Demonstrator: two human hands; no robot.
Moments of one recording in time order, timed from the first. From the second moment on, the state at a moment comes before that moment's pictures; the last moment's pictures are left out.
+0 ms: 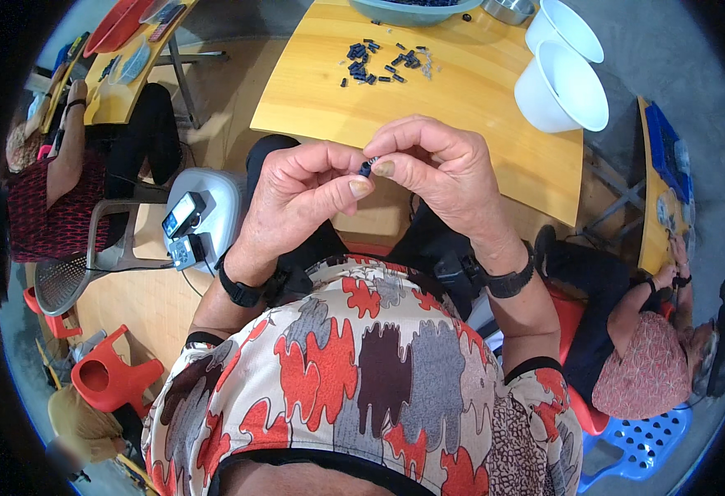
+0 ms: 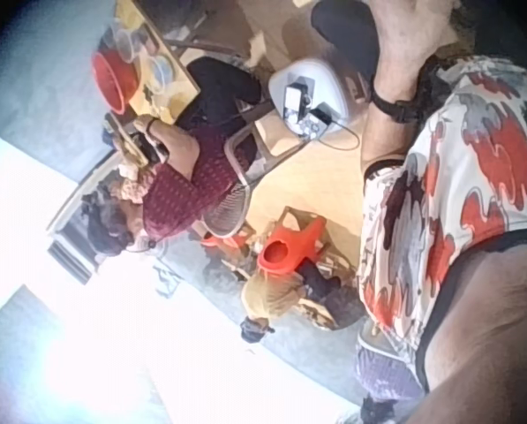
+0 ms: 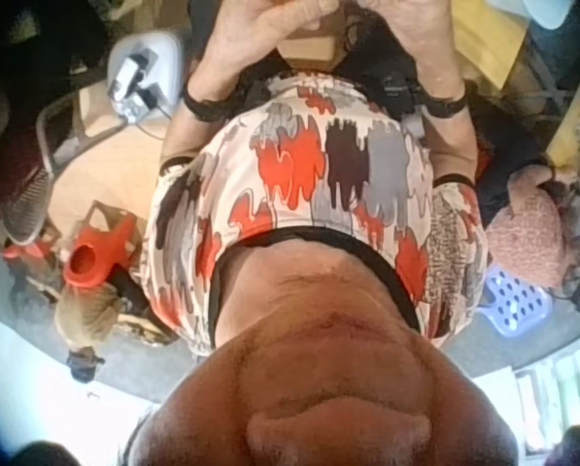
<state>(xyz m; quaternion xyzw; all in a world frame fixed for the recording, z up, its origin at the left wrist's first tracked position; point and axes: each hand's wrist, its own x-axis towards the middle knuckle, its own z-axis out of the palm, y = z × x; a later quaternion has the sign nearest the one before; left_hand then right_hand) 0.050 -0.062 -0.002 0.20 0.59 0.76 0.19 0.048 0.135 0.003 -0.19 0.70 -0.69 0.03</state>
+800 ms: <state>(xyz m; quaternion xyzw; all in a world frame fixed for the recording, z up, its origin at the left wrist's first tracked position) 0.055 -0.060 -0.009 0.19 0.59 0.77 0.15 0.053 0.132 0.004 -0.21 0.71 -0.67 0.00</state>
